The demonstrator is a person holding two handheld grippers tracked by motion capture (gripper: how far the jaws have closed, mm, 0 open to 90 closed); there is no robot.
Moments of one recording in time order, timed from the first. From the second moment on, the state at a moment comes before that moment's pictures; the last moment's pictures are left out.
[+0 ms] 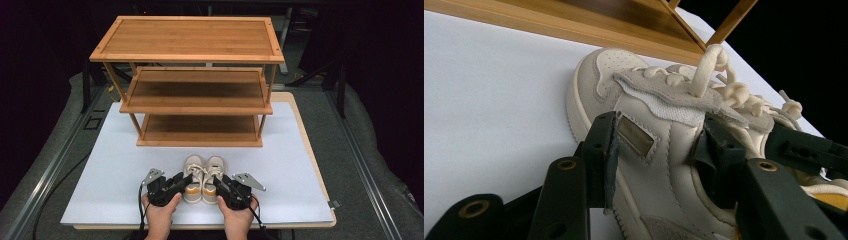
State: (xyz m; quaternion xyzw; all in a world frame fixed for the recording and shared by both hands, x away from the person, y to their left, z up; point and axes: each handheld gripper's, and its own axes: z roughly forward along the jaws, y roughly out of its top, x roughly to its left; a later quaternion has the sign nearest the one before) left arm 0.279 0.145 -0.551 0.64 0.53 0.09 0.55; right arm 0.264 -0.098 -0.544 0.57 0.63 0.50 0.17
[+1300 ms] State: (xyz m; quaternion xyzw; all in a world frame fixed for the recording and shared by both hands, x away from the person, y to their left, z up) left arm 0.283 0.150 -0.540 0.64 0.54 0.09 0.54; right arm 0.266 -0.095 -0.537 0.56 0.64 0.50 0.17
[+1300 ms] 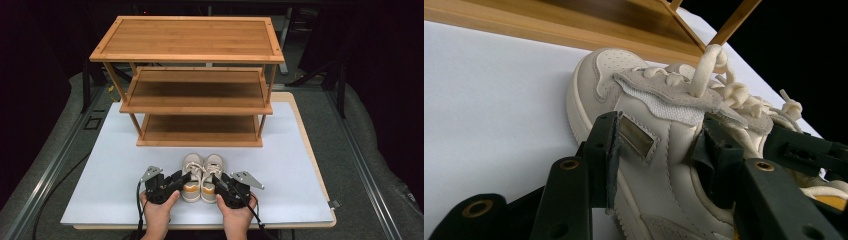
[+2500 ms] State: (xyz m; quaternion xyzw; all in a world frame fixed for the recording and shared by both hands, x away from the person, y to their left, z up) left arm 0.295 0.156 -0.498 0.64 0.52 0.10 0.56; right arm 0.279 -0.090 -0.495 0.54 0.64 0.51 0.18
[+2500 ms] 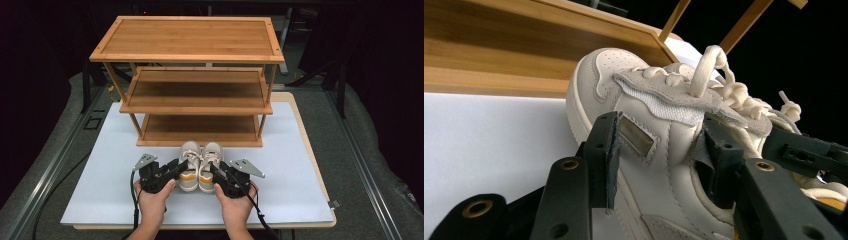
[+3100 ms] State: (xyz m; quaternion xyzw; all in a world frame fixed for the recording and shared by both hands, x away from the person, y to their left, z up) left arm 0.297 0.162 -0.479 0.63 0.53 0.10 0.56; right arm 0.282 -0.087 -0.472 0.54 0.64 0.51 0.18
